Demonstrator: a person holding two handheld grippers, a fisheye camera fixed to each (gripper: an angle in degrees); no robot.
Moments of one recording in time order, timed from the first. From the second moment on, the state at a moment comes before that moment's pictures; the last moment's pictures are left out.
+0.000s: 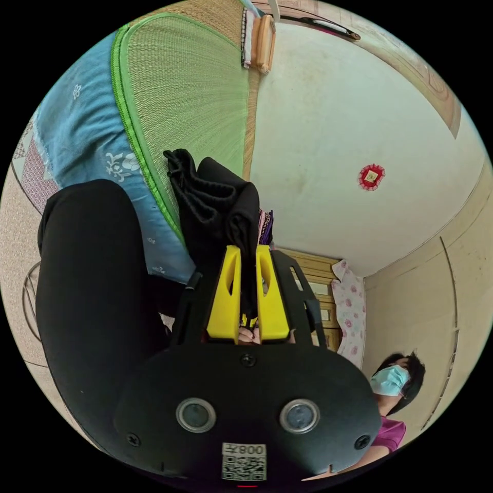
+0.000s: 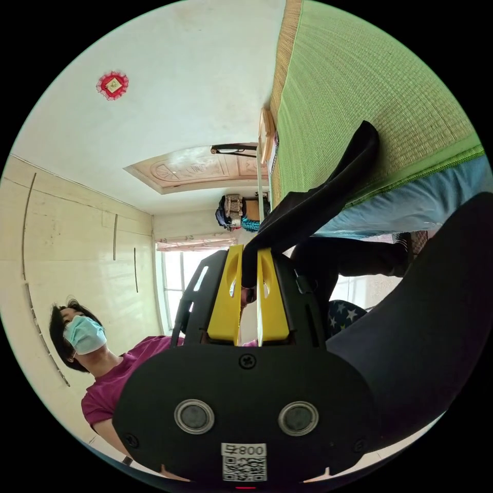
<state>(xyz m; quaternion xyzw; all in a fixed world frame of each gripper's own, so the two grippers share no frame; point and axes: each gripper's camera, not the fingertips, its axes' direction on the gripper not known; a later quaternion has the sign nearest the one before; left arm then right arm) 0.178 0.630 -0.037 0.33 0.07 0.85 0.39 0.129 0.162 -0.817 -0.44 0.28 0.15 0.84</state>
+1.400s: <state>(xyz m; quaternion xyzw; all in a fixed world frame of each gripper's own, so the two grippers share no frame) 1.160 0.459 1.204 0.16 -0.44 0.83 0.31 0.075 -0.149 -1.251 -0.07 0.36 -0.12 0.92</state>
